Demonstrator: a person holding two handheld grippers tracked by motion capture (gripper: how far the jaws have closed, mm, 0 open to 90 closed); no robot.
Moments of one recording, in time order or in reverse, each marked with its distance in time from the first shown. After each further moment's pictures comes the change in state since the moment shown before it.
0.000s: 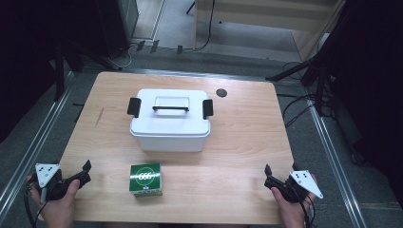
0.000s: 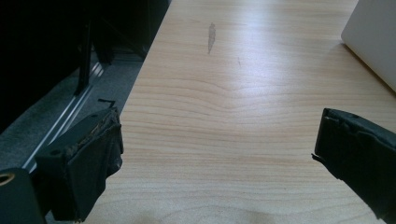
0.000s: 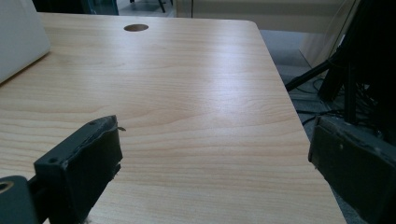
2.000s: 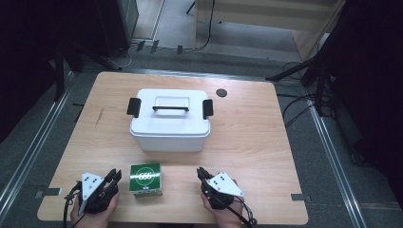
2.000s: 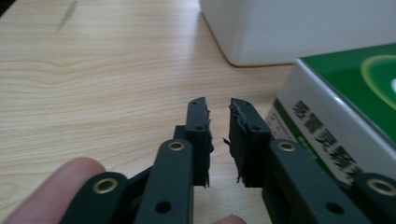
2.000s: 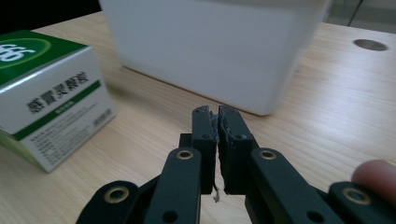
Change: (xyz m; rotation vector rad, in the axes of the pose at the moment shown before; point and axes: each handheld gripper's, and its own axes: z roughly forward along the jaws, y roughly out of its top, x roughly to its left) left arm -0.104 -0.010 -0.034 0.097 -0.240 0.092; right arm 0.202 0.009 -0.003 0.047 0.481 -0.163
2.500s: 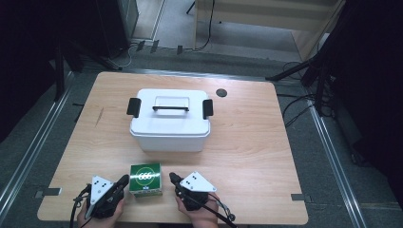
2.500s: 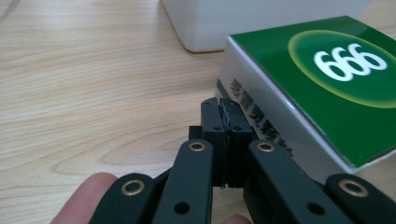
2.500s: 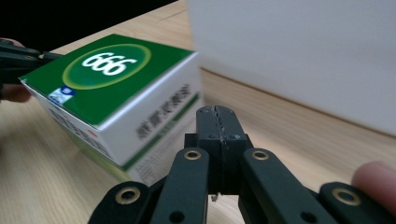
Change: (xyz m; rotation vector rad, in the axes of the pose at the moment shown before) left arm -0.019 -0.005 -0.002 0.035 -0.081 0.034; right arm 0.053 0.007 0.037 0.049 0.175 0.041
